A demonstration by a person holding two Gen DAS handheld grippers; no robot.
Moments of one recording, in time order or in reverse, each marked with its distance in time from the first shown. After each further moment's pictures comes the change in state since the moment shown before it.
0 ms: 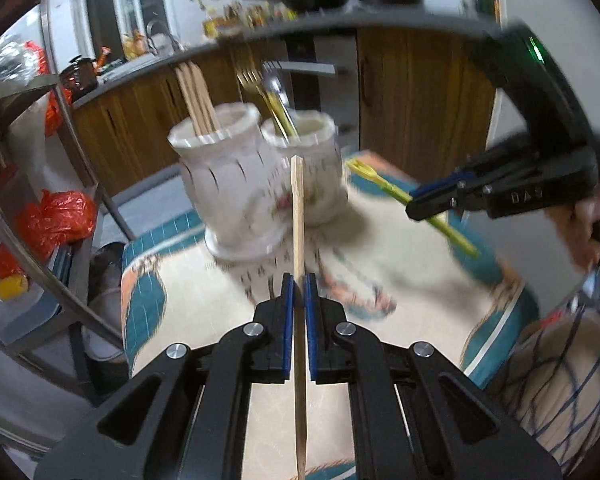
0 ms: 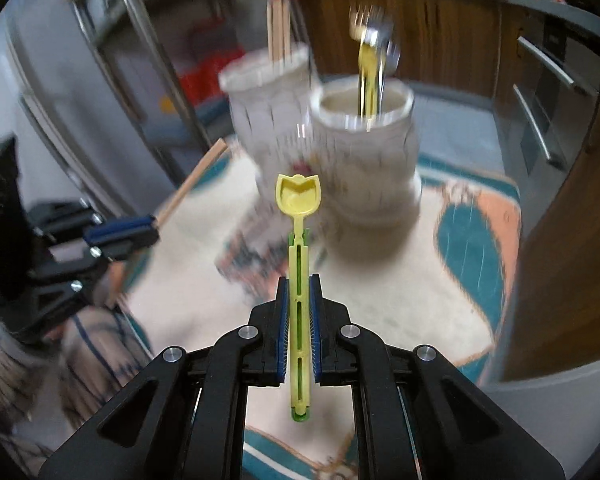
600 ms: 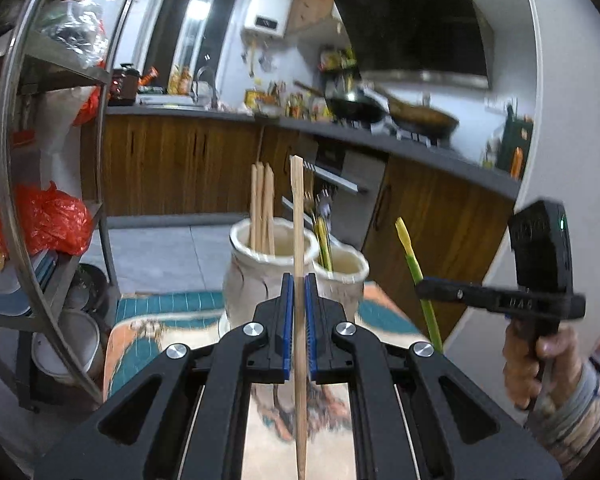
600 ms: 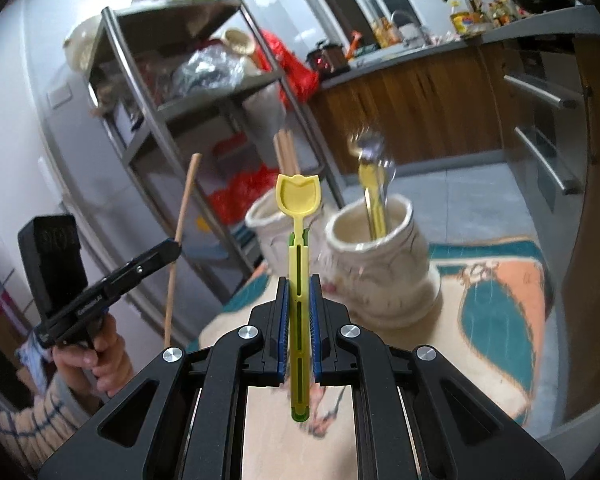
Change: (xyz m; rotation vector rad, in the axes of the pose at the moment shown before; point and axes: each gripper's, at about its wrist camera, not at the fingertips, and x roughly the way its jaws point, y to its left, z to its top) left arm -0.013 0.069 0.018 -0.282 -0.356 -0.073; right arm -0.009 -0.020 0.026 0.125 -0.390 0.152
